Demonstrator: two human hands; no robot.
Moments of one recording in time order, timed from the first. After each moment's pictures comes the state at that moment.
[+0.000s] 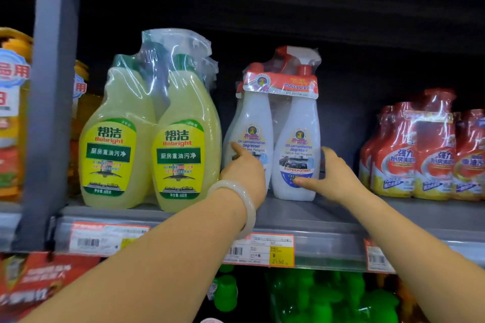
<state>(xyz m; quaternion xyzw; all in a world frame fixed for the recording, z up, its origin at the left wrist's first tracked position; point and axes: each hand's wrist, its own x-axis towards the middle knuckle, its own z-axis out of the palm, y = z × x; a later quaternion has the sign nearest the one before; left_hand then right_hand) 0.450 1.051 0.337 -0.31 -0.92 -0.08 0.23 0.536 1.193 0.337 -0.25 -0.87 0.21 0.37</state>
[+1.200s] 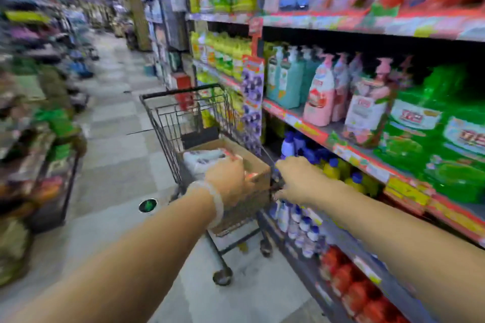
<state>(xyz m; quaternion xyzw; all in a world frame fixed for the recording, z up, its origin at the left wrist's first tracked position) 0.362 0.121 0.044 0.11 -0.99 -0.08 -0.02 0.315 0.276 0.063 0.33 -0.94 -0.01 -0.03</state>
